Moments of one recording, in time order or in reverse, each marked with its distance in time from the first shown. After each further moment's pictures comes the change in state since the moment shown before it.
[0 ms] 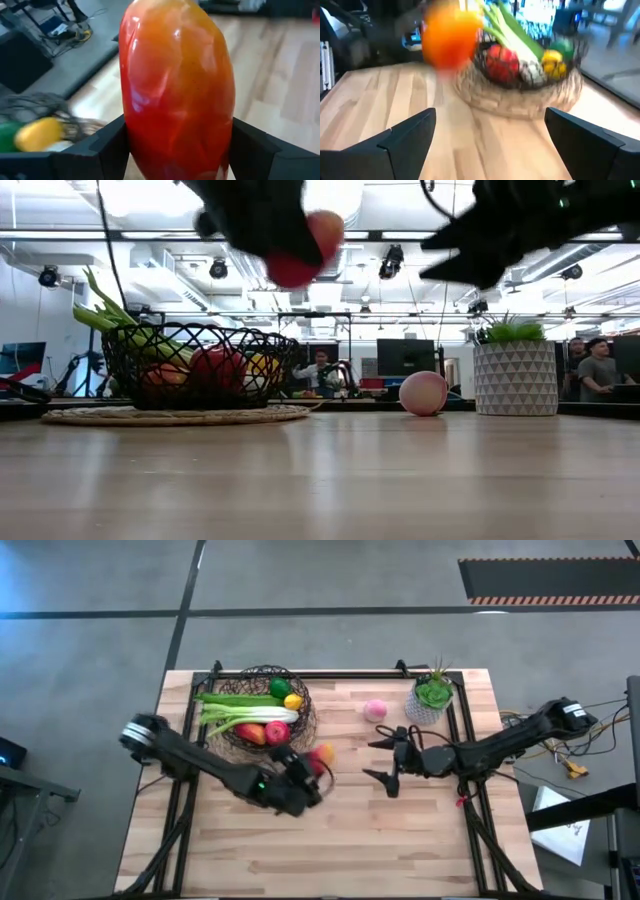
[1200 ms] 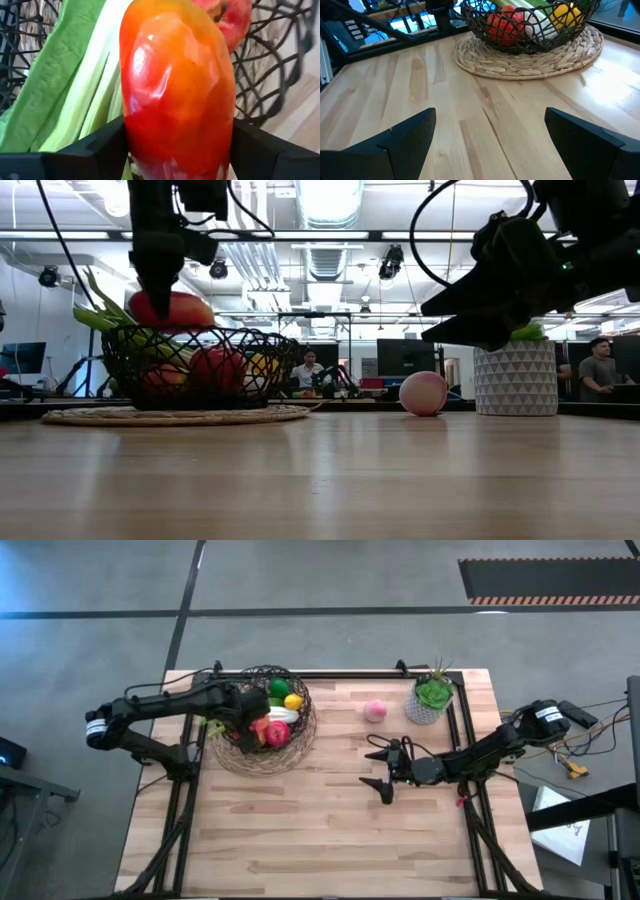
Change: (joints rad) left arm 0.672 -0.349 -0.050 -0.873 0.757 0.311; right arm 0.007 0.305 -0.146 0.418 -0.008 0.148
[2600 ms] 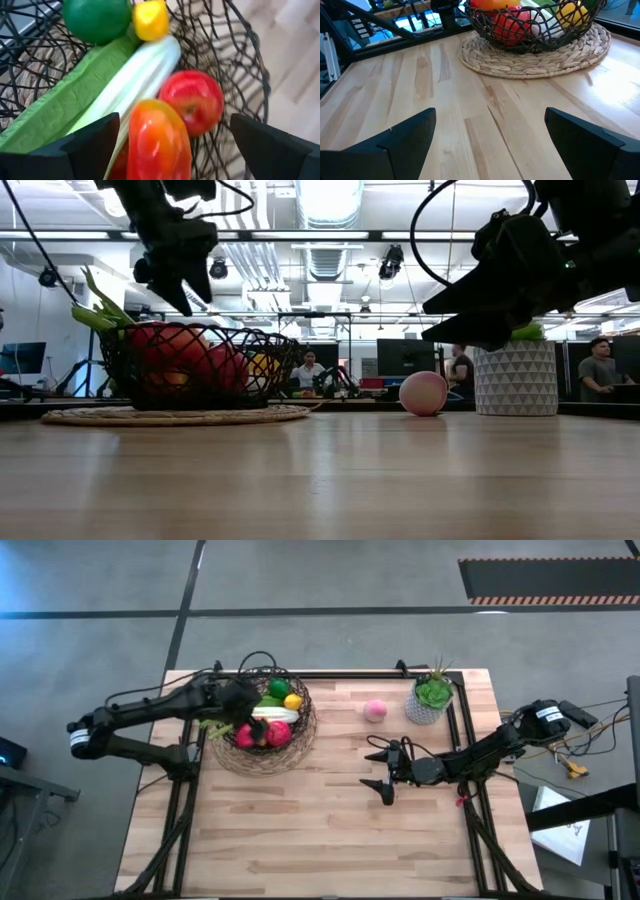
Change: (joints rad) left arm 0.060 -0.176 -0.144 0.366 0.023 -0.193; right arm 0.004 -0.006 -0.001 -0.004 -0.022 0.000
